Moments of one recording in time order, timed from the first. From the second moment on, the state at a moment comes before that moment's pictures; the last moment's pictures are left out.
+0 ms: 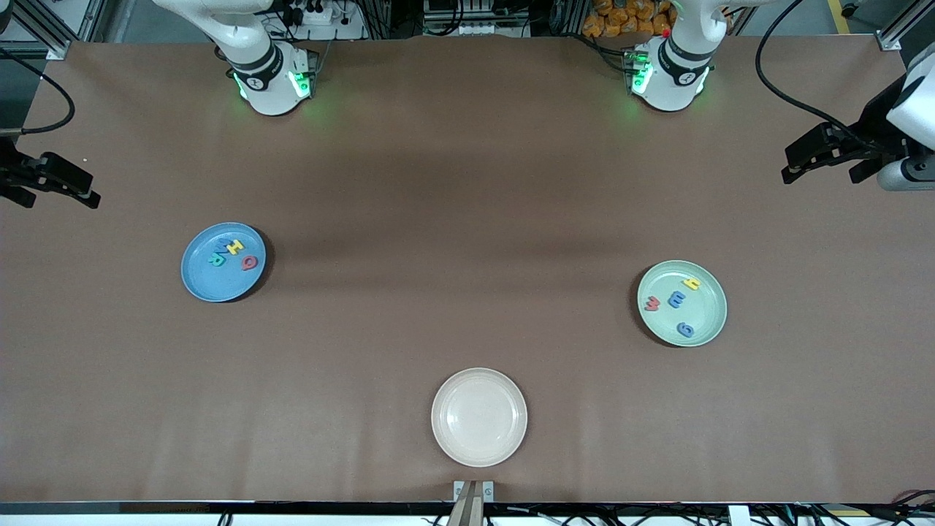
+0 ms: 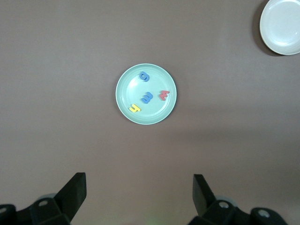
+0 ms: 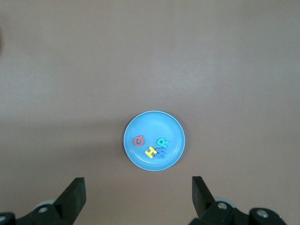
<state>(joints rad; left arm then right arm) -0.04 0.00 -0.08 -1.50 -0.04 1.50 -0.12 -0.04 -0.02 -0.04 -1.60 0.01 1.62 -0.05</state>
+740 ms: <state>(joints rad) -0.07 0.00 -0.07 -1.51 -0.01 1.50 -0.12 -0.04 -0.02 -0.04 -1.60 0.01 1.62 -0.05</state>
